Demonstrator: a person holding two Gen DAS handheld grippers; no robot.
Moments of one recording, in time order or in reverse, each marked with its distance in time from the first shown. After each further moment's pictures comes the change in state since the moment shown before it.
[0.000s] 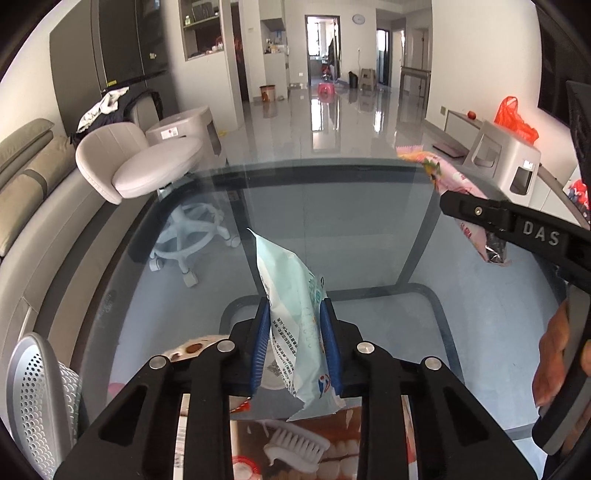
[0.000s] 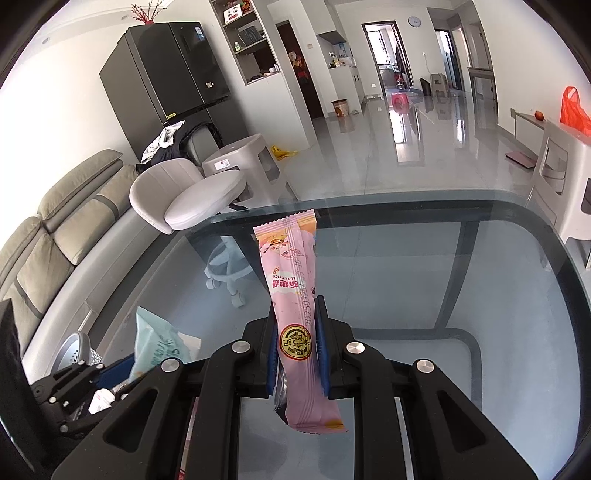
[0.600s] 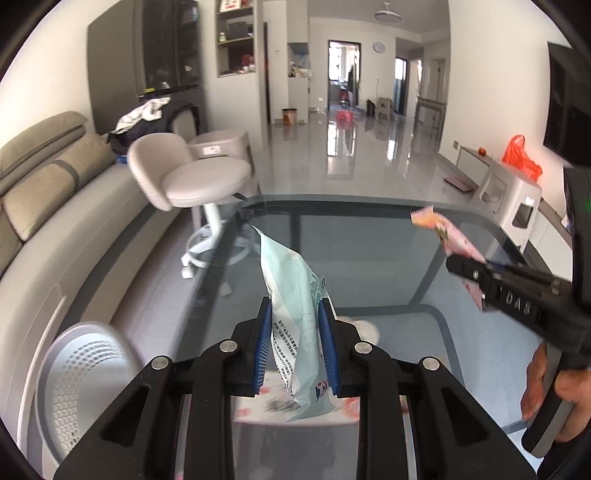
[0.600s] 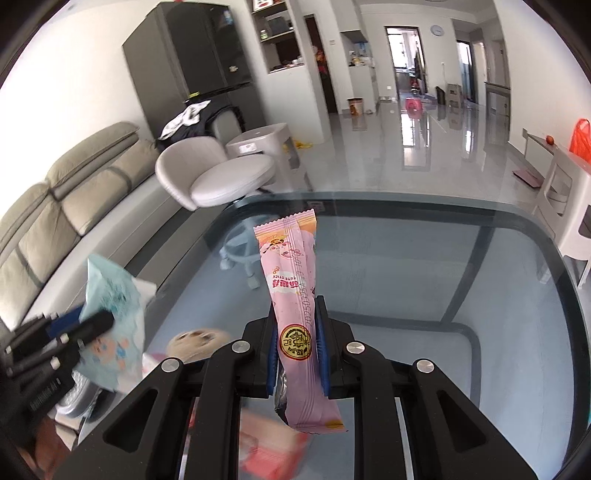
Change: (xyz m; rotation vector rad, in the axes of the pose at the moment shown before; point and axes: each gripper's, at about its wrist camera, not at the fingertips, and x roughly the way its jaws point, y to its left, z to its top) left arm -0.098 0.097 -0.016 -0.088 -0.094 0.028; right arm -0.028 0.100 -0.027 -0.097 0.041 -0.013
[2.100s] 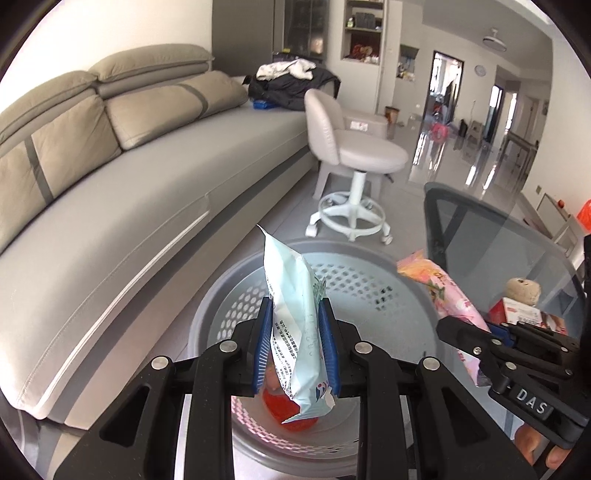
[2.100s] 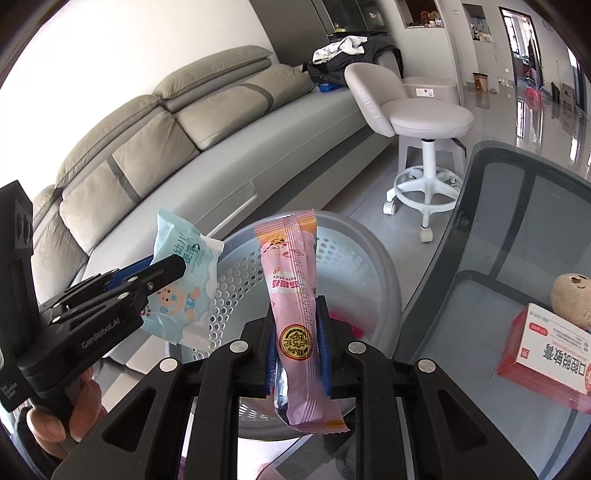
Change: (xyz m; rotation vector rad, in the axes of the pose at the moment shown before) left arm -0.064 0.276 -0.110 -0.281 0.068 0.229; right arm 0.070 0.322 -0.073 -0.205 0.201 0.370
